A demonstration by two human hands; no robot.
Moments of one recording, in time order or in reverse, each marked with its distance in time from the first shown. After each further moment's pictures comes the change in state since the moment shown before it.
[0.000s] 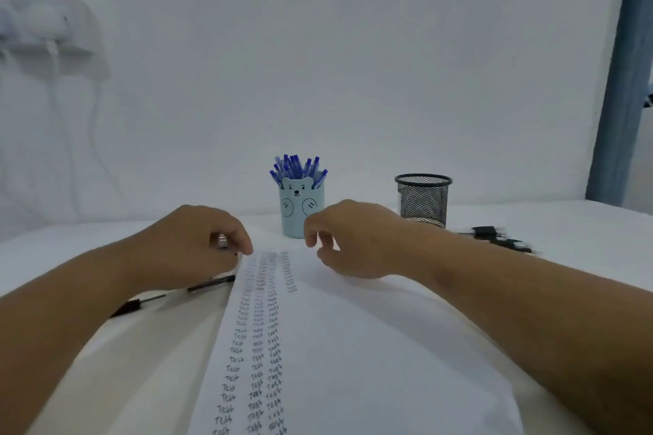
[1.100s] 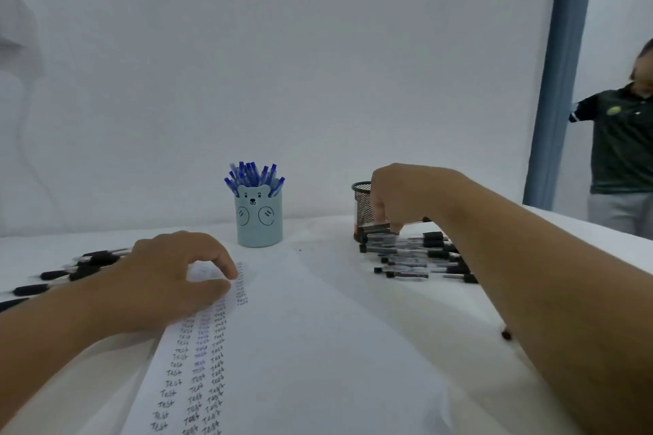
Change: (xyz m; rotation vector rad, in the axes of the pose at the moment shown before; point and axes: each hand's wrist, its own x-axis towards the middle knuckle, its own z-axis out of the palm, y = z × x) left_hand -0.003 0.001 0.025 0.035 -0.055 0.044; right_hand -0.018 0.084 -0.064 -0.201 -0.139 0.444
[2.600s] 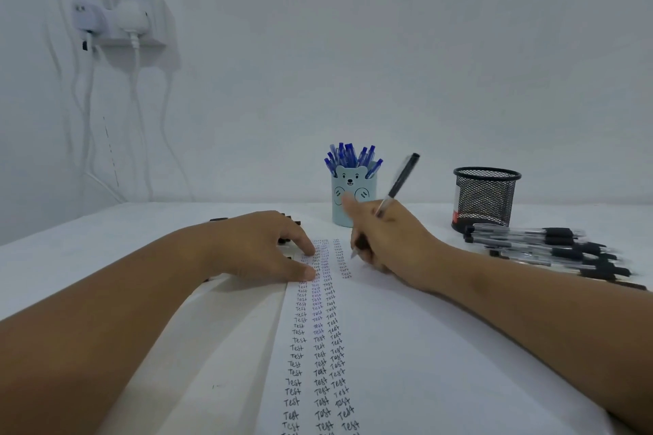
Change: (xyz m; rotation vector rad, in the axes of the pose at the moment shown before) left_hand -0.001 -0.009 -0.021 0.113 -0.237 -0.140; right_hand -0.008 -0.141 0.076 1.302 0.121 -0.345
